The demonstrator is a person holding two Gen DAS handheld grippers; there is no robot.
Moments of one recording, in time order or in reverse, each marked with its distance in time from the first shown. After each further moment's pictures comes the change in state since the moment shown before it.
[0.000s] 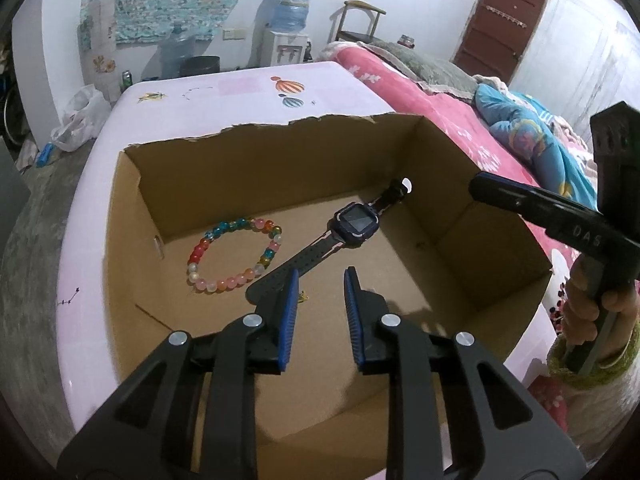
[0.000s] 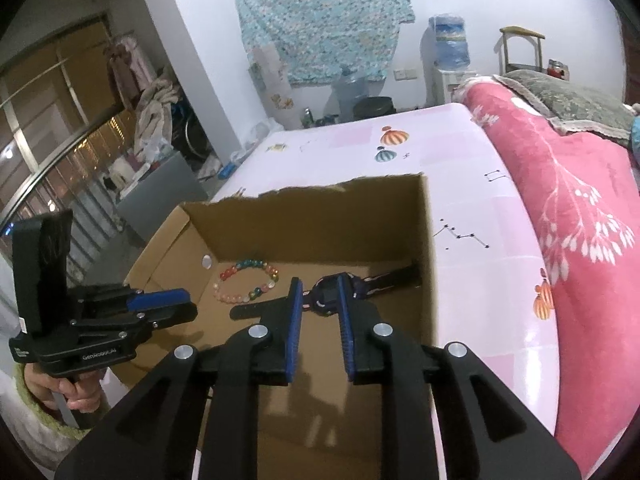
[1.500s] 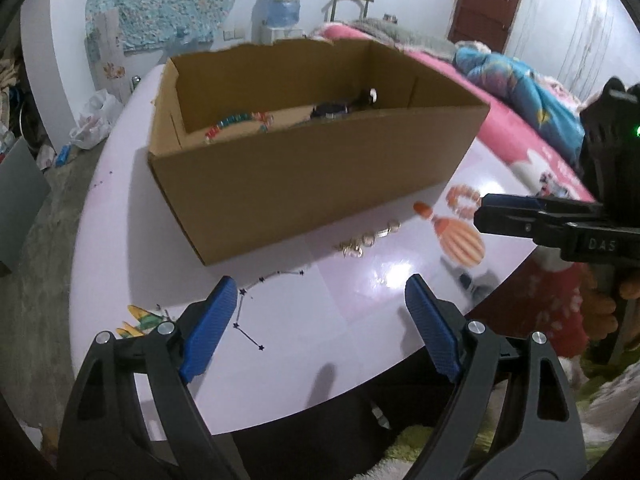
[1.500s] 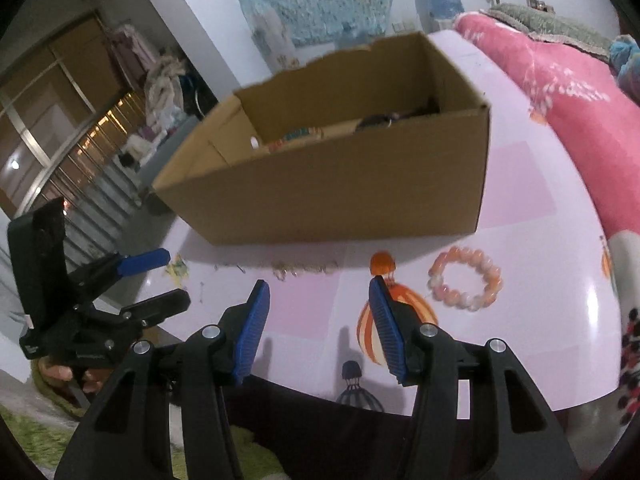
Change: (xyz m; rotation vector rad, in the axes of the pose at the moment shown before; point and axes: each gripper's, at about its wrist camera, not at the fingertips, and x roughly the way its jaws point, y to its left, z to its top) left arm -0.055 -0.041 -0.149 0.084 0.020 0.074; right arm -0.046 0.042 -0.156 0.064 0.158 0.047
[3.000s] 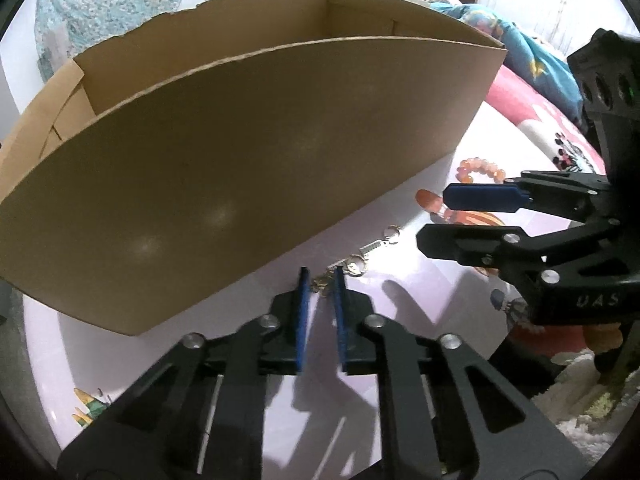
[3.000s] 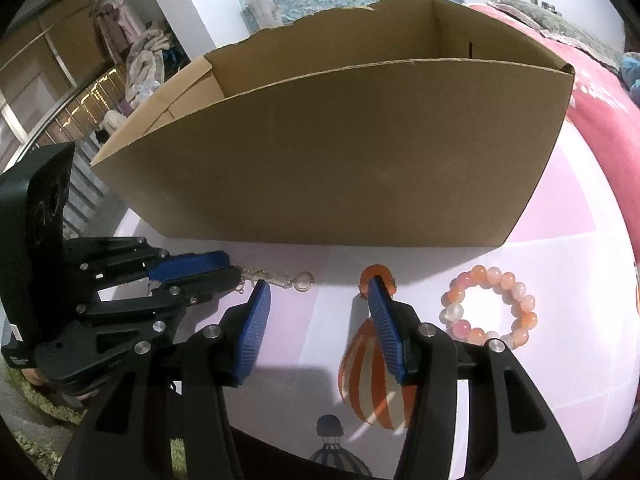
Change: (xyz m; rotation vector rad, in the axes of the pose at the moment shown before) left arm 0.078 -0.024 0.031 0.134 0.088 -0.069; right arm 0.054 -0.001 0.010 -0.044 0.045 -0.081
